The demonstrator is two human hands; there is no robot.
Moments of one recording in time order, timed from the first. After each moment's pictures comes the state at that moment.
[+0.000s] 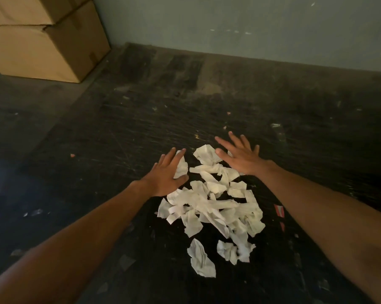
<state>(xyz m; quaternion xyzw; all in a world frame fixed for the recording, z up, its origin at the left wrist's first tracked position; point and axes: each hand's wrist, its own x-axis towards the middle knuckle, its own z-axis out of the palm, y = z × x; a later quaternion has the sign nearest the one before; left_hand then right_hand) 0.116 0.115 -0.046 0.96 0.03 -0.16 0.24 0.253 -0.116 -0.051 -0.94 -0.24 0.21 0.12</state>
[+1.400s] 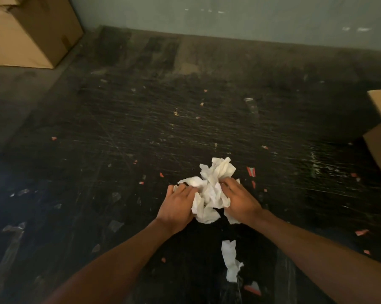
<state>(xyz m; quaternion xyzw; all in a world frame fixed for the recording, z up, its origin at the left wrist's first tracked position) -0.009 -0.009 -0.097 0.99 -0.12 -0.03 0.10 0.060 -0.217 -0.094 -0.91 -0.37 0.09 0.16</state>
